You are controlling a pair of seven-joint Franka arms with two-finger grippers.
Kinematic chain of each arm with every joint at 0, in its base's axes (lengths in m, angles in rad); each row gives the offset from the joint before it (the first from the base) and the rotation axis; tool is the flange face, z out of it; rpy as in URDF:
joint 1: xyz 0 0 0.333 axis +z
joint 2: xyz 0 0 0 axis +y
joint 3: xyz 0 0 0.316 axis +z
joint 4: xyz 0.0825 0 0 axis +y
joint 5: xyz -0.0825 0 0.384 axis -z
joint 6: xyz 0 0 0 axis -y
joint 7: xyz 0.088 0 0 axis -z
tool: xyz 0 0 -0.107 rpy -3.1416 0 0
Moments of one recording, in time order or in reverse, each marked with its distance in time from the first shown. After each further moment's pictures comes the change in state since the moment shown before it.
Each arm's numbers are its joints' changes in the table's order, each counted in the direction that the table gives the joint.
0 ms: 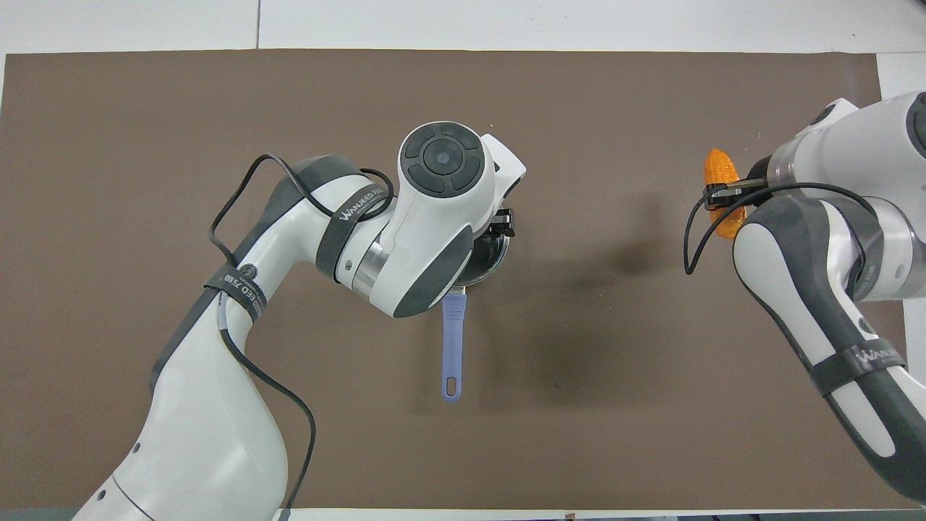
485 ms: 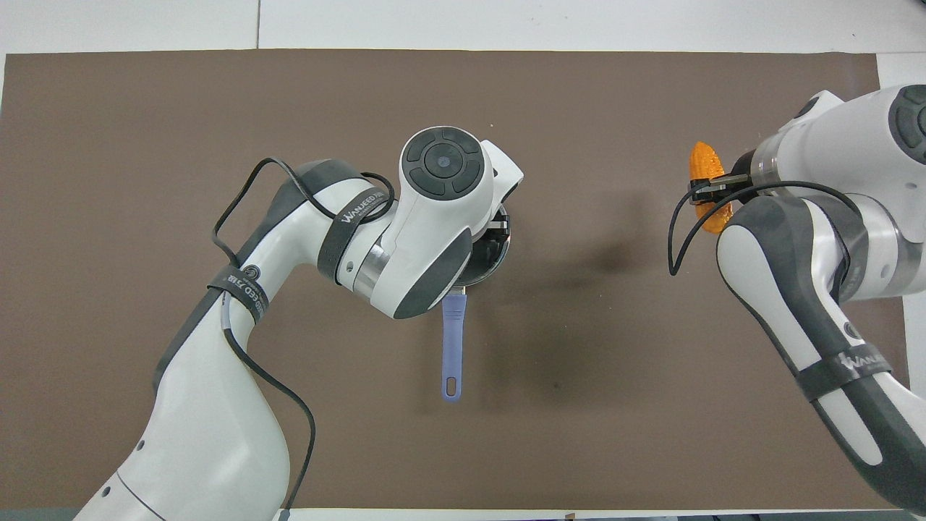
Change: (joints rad) left arm 0.001 0.000 0.006 0.020 -0.003 -0.002 0.004; right arm 0.060 0.004 0.001 -0.067 -0.066 -0.044 0.044
